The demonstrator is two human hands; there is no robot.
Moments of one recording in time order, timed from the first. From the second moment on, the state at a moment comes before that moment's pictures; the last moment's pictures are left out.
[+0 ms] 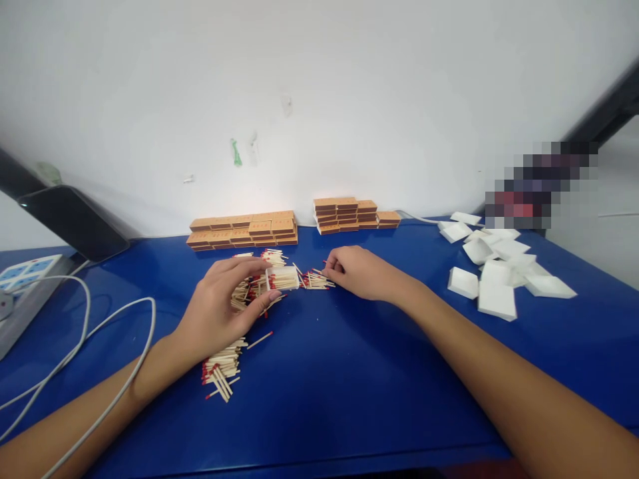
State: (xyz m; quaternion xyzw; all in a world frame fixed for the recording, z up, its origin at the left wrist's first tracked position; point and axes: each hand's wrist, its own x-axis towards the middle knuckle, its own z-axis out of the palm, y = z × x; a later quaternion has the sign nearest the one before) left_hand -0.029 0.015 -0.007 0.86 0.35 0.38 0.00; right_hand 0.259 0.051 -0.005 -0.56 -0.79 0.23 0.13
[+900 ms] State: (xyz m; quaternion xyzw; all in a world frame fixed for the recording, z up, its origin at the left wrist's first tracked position) left_hand -0.029 0.015 -0.008 0.87 0.33 0.37 0.01; right_hand 0.259 0.043 0.006 -0.53 -0.81 0.24 0.08
